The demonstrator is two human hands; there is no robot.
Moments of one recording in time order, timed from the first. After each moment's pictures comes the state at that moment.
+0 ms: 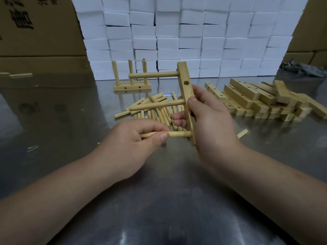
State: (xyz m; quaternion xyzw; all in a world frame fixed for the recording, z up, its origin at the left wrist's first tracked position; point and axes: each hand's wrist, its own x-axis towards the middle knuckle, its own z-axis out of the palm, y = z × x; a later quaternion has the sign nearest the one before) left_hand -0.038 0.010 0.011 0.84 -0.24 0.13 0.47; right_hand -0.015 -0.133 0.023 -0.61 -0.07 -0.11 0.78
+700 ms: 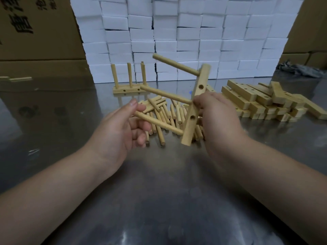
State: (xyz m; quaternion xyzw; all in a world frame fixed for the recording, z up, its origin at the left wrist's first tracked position) left_hand -0.020 0.016 0.016 0.62 -0.12 0.00 0.78; right_hand -0.008 -0.149 0.027 -0.65 0.00 -0.17 0.74
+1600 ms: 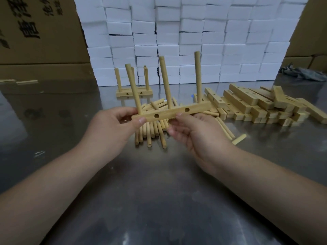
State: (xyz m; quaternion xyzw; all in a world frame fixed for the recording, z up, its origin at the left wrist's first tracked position) left_hand -0.005 0.040 0.015 0.84 -0.08 0.21 0.49; right_hand -0.012 -0.135 0.013 -0.53 -0.07 0.01 0.84
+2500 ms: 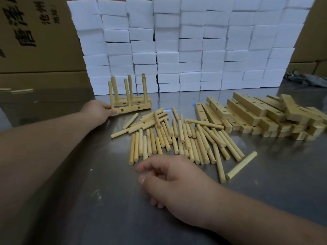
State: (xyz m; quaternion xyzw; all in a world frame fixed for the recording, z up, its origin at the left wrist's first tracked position) left_hand 0.184 0.115 0.009 0.94 0.12 0.14 0.30; right_hand -0.022 -0.125 -0.004 -0.80 -0.27 0.10 0.53
